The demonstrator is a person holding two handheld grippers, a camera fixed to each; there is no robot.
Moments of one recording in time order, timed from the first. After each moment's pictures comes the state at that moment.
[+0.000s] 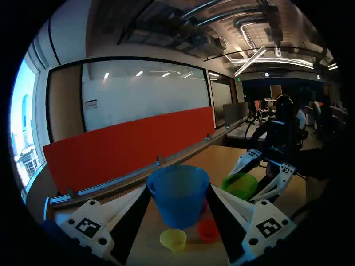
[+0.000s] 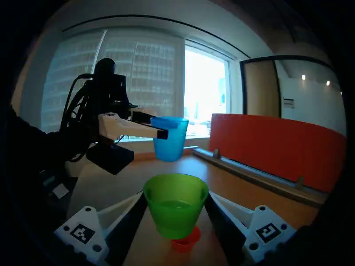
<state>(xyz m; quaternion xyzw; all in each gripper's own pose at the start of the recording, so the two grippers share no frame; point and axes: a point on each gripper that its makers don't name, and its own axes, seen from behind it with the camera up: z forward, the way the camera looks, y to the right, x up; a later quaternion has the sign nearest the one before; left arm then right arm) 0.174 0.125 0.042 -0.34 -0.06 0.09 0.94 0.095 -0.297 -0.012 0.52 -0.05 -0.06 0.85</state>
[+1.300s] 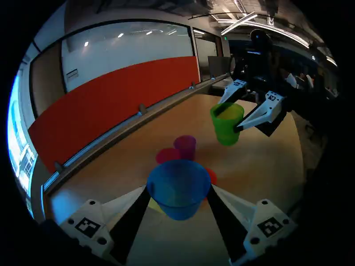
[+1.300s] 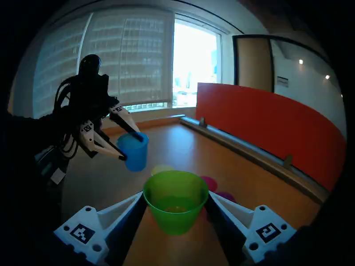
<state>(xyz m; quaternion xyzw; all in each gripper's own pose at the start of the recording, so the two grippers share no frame) 0.053 0.124 0.016 -0.37 -0.22 0.18 0.88 0.057 -0.221 0.011 0.48 -0.17 -0.11 0.86</state>
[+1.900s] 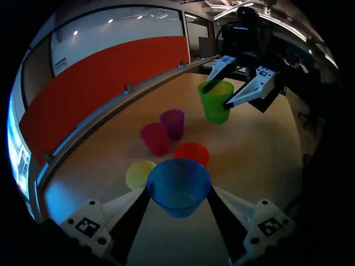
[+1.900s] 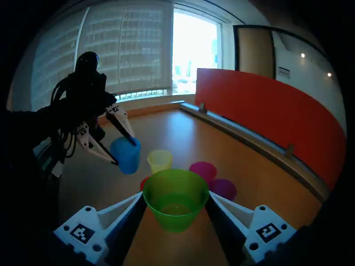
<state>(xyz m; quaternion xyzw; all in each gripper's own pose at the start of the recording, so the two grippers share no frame) -0.004 0.130 0.004 -0.40 -0.28 0.20 0.85 0.025 -0.210 0.018 0.47 -0.21 -0.14 0.85</state>
